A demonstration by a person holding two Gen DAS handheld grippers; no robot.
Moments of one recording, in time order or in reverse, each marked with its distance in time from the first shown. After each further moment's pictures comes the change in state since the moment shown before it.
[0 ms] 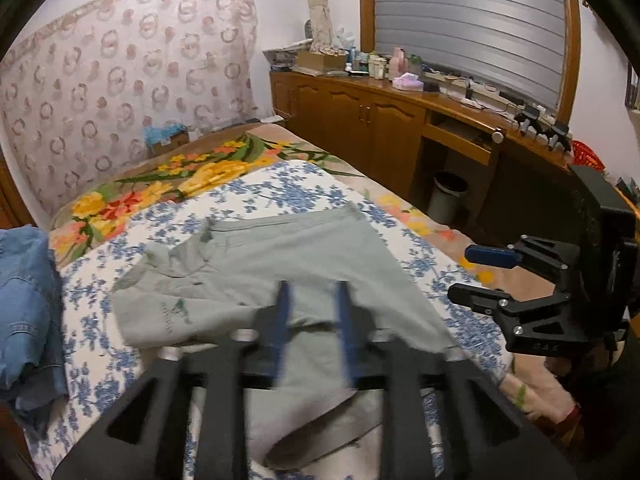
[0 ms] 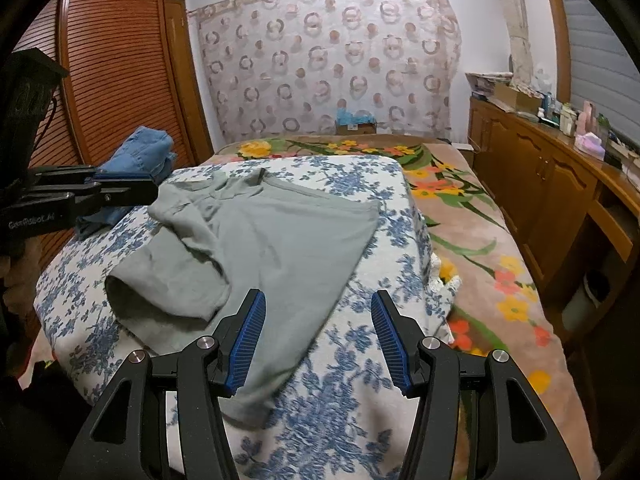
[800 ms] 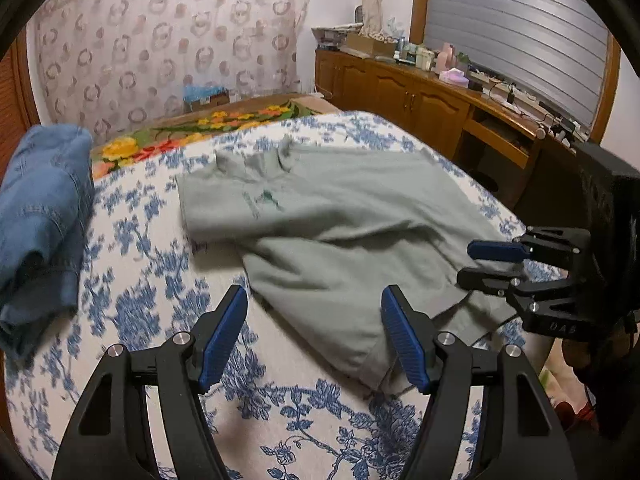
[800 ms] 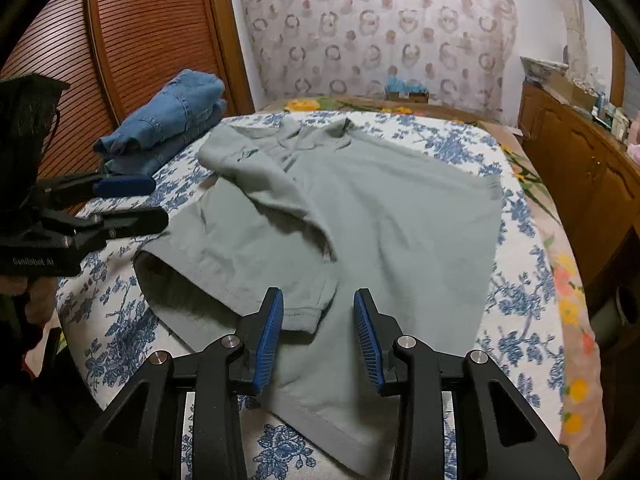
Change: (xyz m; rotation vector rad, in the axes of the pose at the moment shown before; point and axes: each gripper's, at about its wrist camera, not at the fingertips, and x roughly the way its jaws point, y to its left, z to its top) left arm 0.005 0.069 -0.083 -0.149 0.069 0.051; right arm 0.067 0.047 0.005 -0.074 0.142 0.118
